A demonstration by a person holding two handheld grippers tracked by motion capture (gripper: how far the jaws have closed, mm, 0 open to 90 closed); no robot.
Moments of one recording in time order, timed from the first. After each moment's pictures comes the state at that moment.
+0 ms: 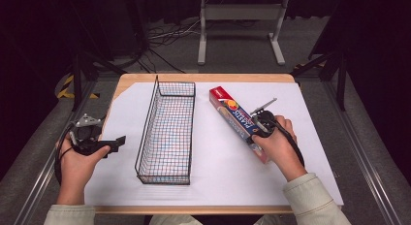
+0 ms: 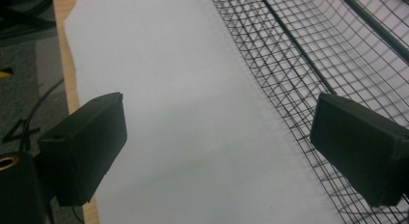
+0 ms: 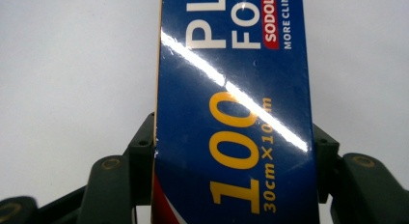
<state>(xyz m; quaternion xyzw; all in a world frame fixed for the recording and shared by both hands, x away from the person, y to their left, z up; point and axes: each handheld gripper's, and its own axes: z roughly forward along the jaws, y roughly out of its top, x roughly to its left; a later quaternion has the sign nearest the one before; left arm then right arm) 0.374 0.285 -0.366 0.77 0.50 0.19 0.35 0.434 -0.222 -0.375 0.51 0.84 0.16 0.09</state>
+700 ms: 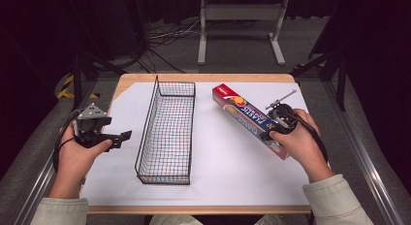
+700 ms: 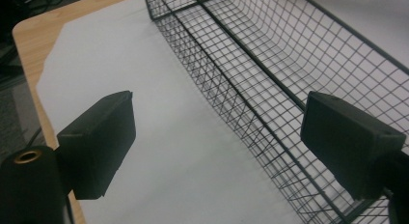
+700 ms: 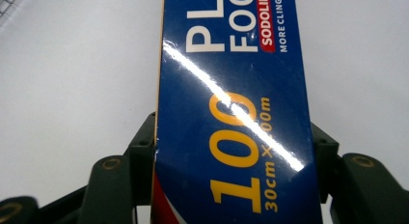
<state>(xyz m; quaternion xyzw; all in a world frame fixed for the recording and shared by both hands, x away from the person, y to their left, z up) 0.376 0.263 -0.323 0.81 0.42 0.18 0.37 0.417 -0.255 -0.325 0.46 0.86 0.18 0.10</state>
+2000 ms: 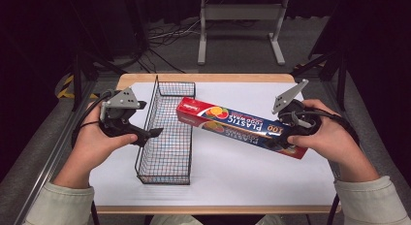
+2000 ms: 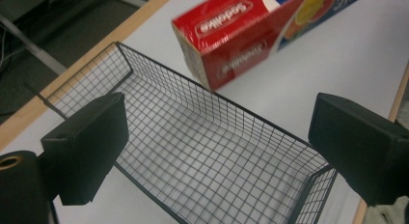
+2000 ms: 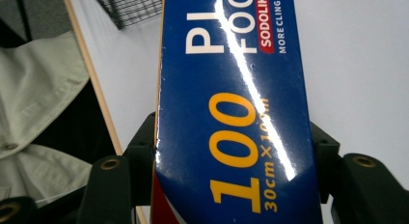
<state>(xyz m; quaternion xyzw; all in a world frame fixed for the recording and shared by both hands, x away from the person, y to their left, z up) 0.368 0.178 -0.250 0.87 0.23 0.16 0.40 0.373 -0.247 -0.245 0.20 0.95 0.24 0.04</state>
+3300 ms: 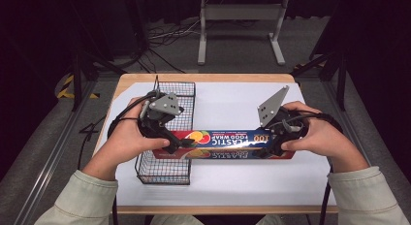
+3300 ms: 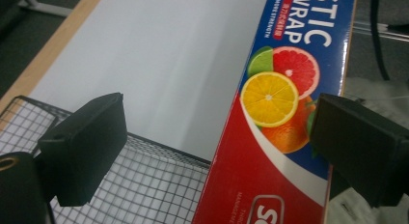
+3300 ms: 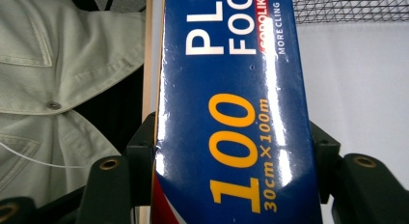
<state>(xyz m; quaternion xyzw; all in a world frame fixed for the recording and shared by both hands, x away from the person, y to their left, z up) 0.373 0.105 -0.251 0.92 0.11 0.09 0.37 0.374 -0.217 -0.252 0.03 0.97 0.25 -0.01</state>
